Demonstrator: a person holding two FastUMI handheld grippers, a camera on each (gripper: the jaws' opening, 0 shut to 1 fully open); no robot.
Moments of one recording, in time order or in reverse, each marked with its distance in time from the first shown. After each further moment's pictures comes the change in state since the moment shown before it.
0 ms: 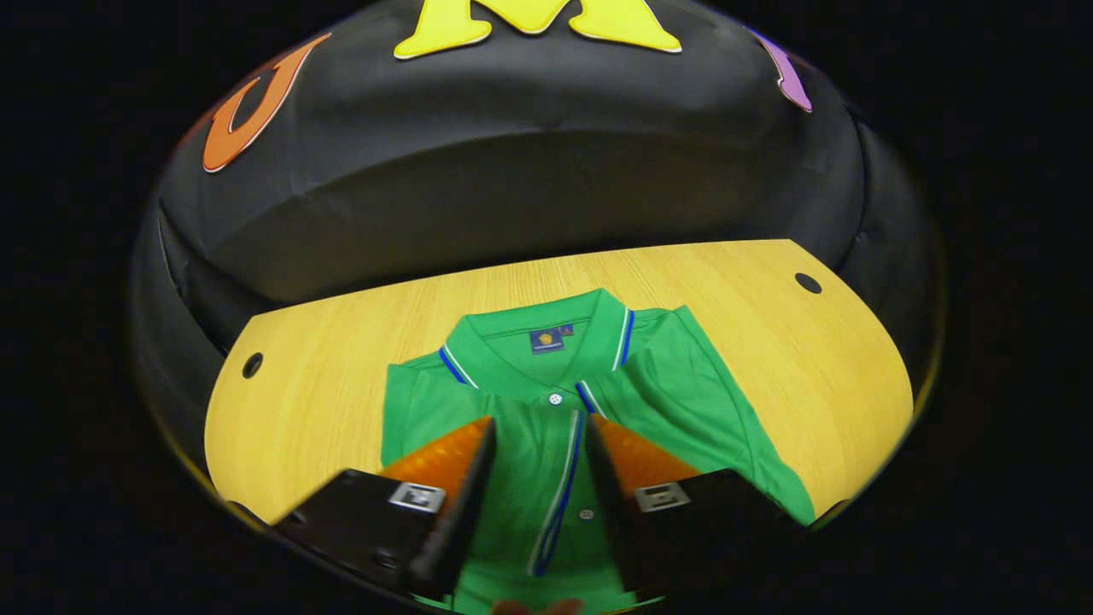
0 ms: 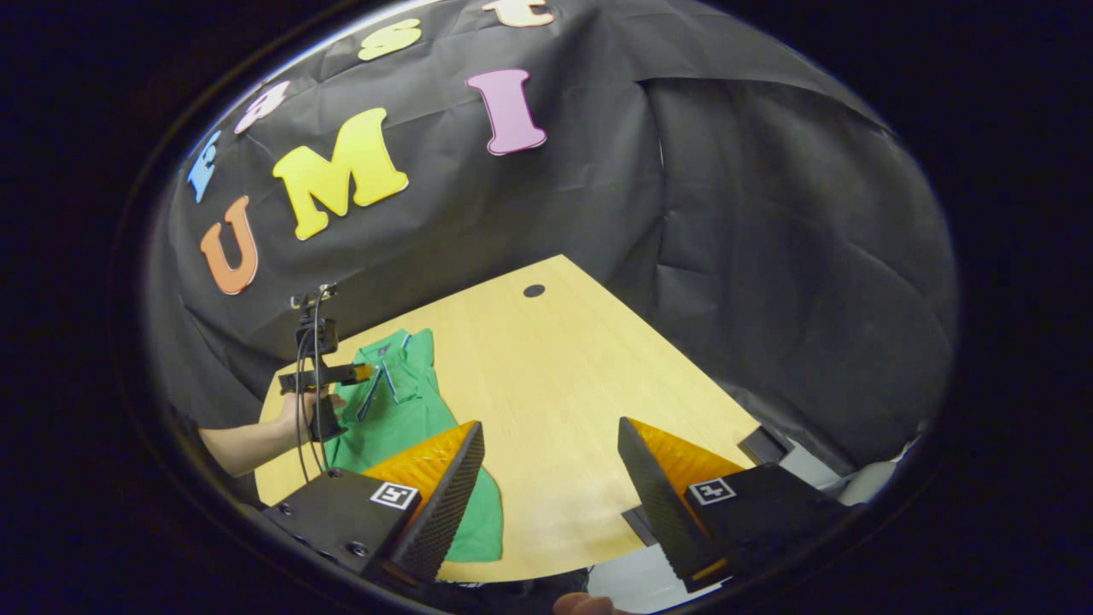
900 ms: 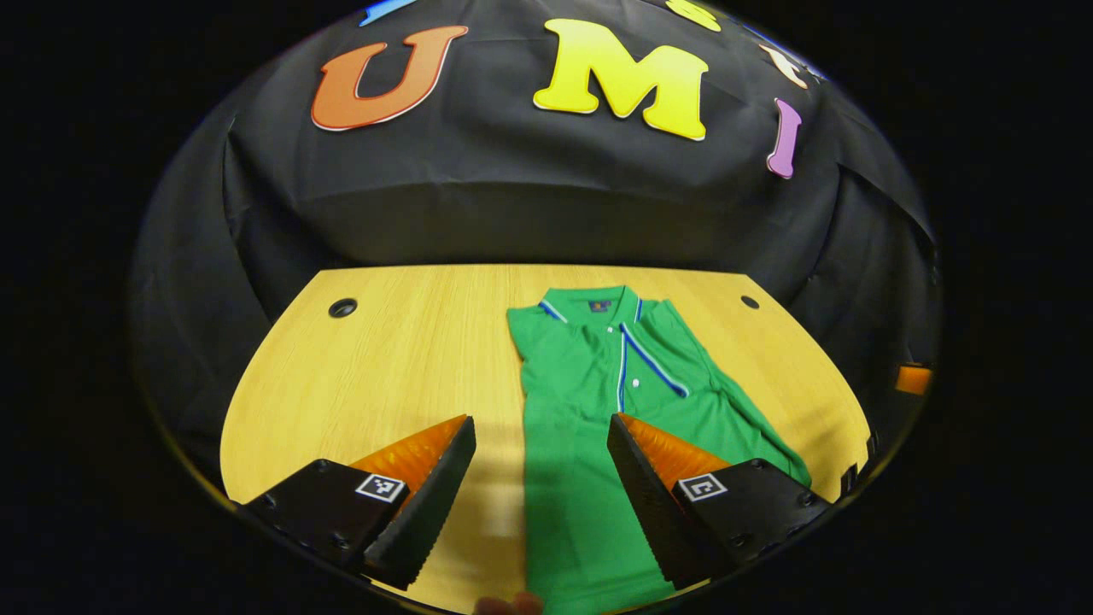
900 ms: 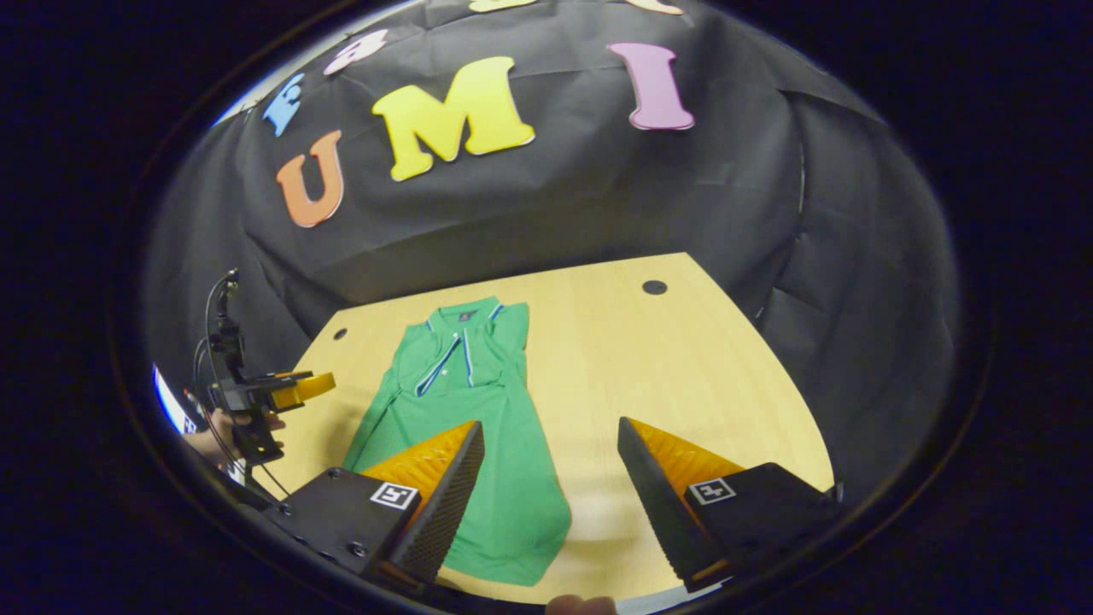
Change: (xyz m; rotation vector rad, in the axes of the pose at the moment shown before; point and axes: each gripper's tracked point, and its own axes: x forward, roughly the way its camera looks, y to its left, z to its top) left arm -0.203 0.118 -0.092 -0.111 -0.029 -0.099; right arm 0.069 0.119 -0.022 -0.298 0.106 0.276
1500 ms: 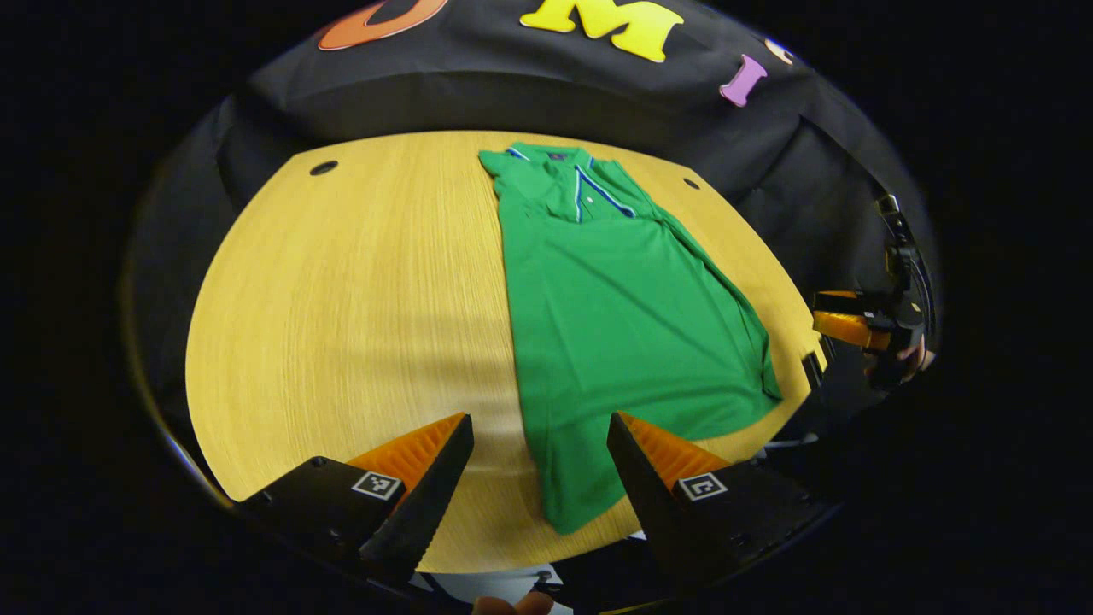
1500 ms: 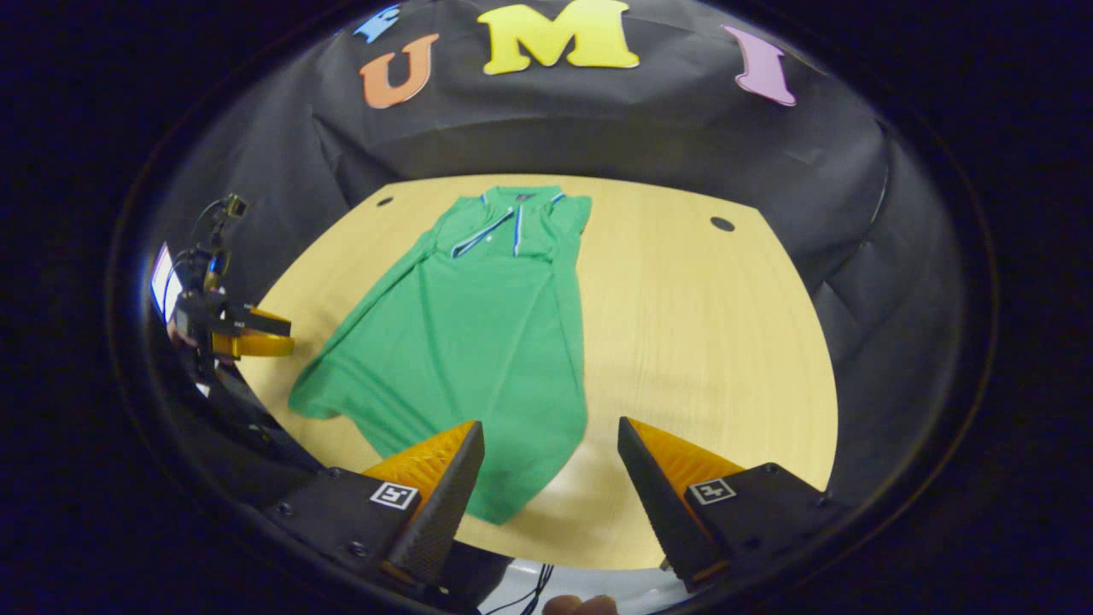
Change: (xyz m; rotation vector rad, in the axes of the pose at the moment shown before) left arm -0.105 -0.020 -0.176 0.006 0.404 -0.237; right arm -0.010 0.004 -0.131 -0.290 0.295 0.078
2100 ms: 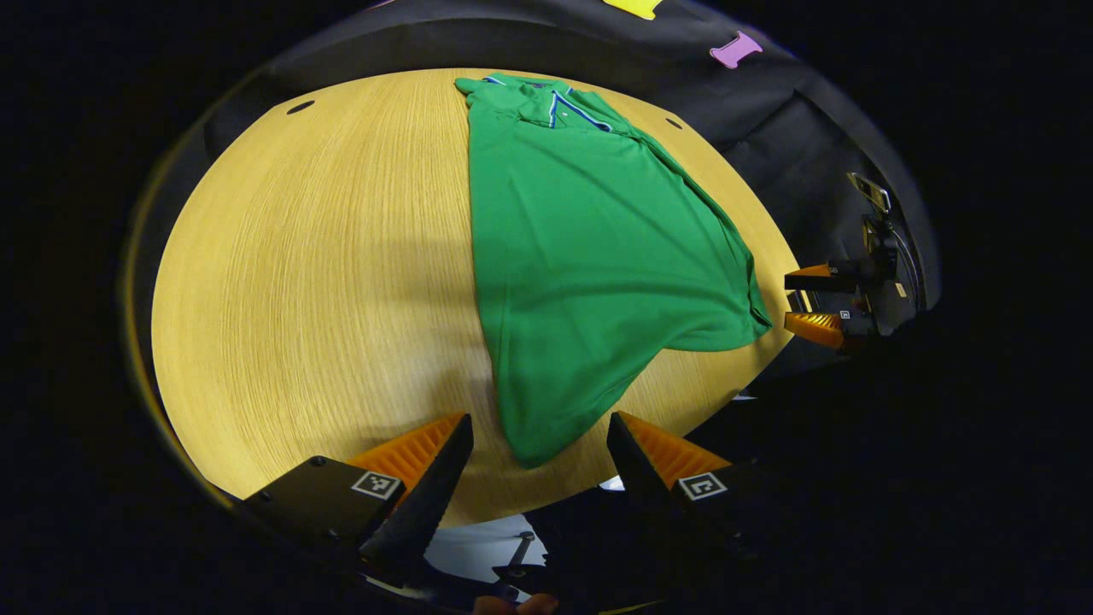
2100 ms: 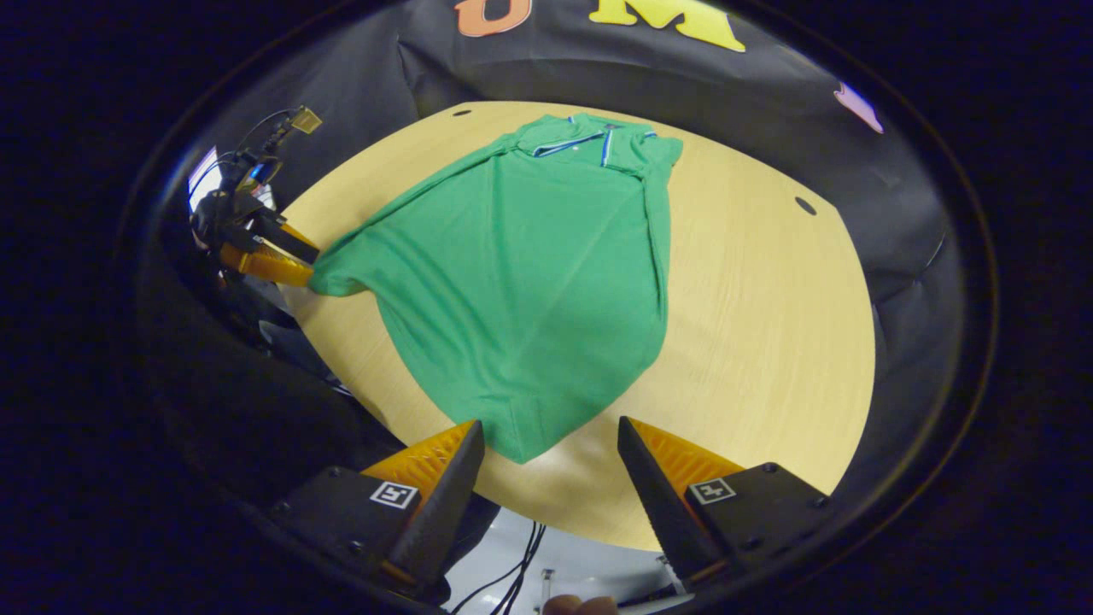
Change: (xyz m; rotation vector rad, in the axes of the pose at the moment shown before) left arm 0.009 -0.014 -0.064 -0.045 0.154 -0.051; right arm 0.021 0.025 -0.077 -0.232 0.178 0.089
